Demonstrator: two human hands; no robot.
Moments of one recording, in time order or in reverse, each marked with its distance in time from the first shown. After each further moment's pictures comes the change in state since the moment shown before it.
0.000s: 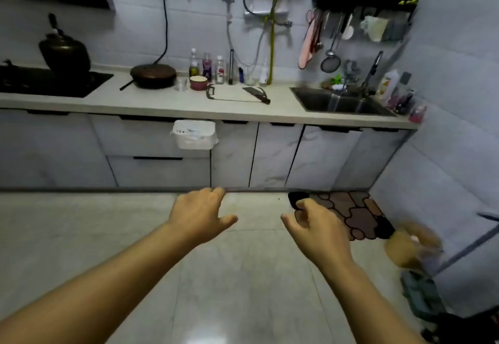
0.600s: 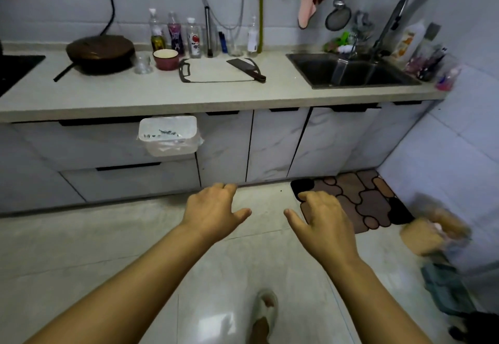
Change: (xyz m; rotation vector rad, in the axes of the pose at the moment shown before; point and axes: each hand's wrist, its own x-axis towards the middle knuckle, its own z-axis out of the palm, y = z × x) left_hand 0.287 -0.047 0.052 -0.129 -0.119 0.055; right_hand 0.255 -0.002 0.113 -0.046 0.050 0.050
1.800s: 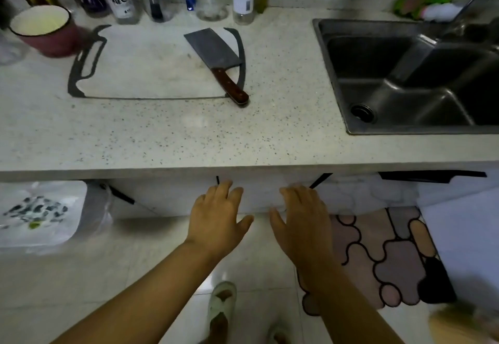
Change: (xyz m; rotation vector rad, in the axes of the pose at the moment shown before) left_hand 0.601 0.066 0.090 -0.044 -0.025 -0.098; right_hand 0.588 0.157 0.186 -0.130 -0.095 -0.209
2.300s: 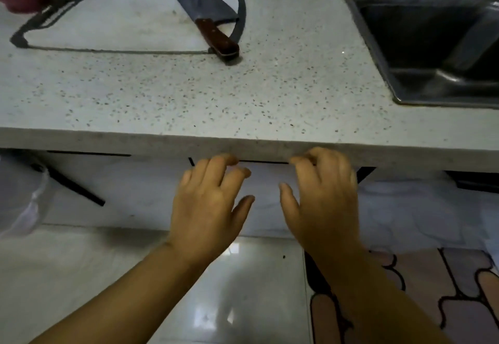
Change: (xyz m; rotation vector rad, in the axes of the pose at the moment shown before) left_hand 0.067 0.008 0.126 0.074 0.612 0.145; right_hand 0.052 0.093 0.116 0.037 0.467 -0.292
